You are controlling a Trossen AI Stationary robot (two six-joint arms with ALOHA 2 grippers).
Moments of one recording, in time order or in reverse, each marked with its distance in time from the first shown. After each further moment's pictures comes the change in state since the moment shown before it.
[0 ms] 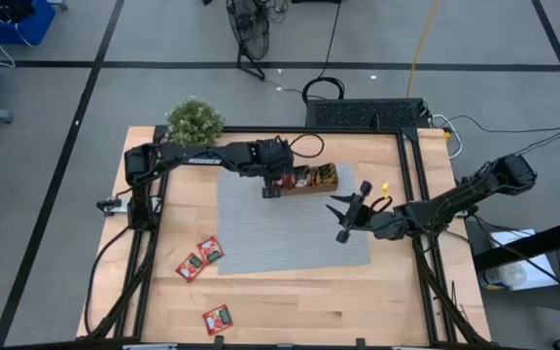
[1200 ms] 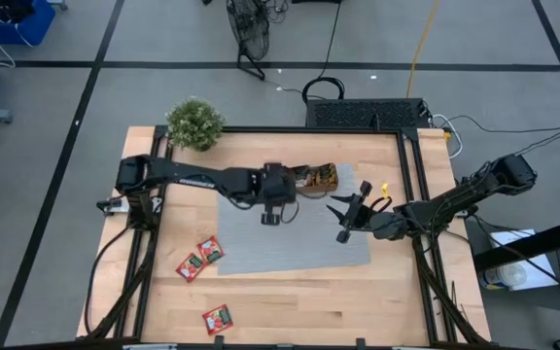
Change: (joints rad) left arm -0.224 -0.056 0.000 -0.063 -0.111 -0.086; right arm 0.000 0.000 0.001 -0.022 -0.002 0.000
